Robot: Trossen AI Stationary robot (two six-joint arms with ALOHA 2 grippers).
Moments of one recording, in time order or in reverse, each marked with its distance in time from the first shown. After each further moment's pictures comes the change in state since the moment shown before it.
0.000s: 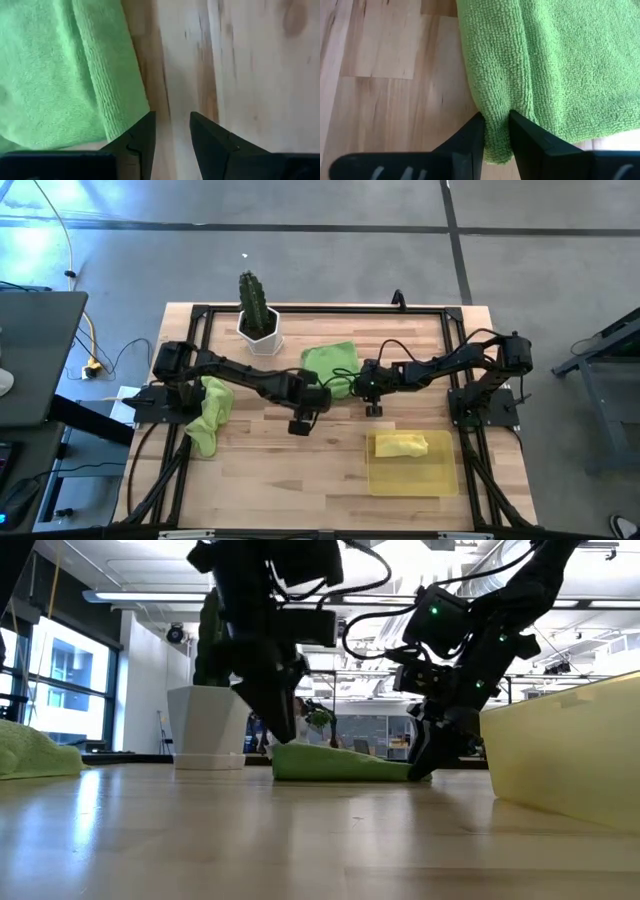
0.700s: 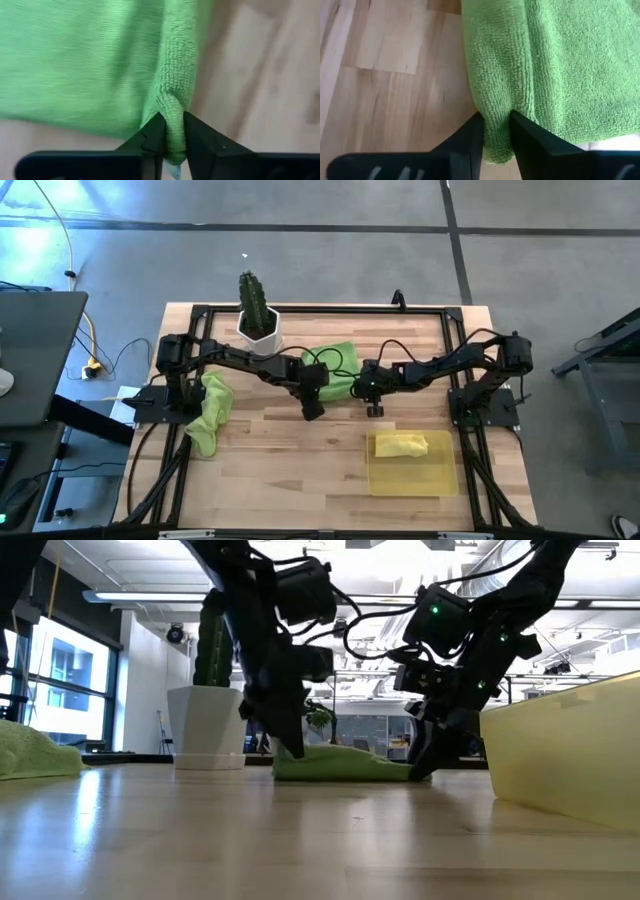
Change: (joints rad) left arm 0.156 -0.002 -0.099 0.173 0.184 -0.426; right arm 0.001 -0.002 0.001 0.008 0.012 -0.065
